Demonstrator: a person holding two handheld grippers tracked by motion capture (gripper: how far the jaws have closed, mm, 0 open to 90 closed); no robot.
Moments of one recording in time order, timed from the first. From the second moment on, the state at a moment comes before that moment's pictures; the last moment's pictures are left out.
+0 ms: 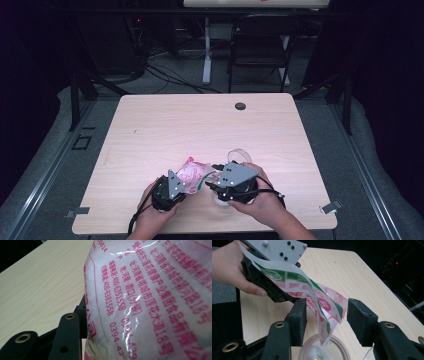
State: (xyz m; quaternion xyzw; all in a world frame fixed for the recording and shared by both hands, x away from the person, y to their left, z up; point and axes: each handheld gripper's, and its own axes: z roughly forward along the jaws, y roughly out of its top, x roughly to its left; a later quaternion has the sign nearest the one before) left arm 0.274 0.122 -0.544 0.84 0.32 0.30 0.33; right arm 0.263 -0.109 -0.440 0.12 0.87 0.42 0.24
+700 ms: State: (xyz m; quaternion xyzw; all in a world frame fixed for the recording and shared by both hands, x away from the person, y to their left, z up) left arm 0.280 0.119 -0.539 0.85 0.29 0.33 0.29; right arm 0.258 -0.095 -0.438 0.07 0.88 0.40 0.23
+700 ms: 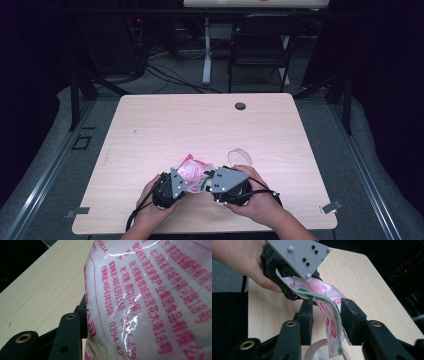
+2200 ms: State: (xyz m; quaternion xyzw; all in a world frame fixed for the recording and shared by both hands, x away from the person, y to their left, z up) left arm 0.279 0.109 -0.515 0.84 0.24 0.42 0.26; right arm 0.269 -0.126 -0.431 0.21 0.84 0.49 0.12
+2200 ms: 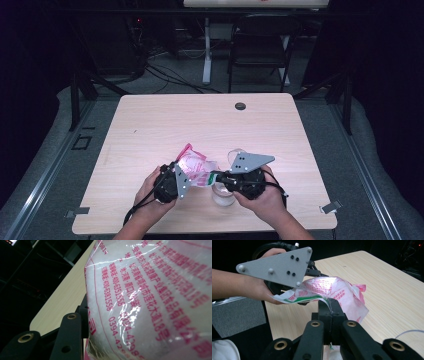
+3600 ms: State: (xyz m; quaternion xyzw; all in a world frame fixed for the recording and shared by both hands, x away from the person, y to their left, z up) left arm 0.275 0.098 -0.514 0.82 0.18 0.50 0.22; right arm 0.259 -0.142 -0.448 0.21 0.83 0.50 0.15
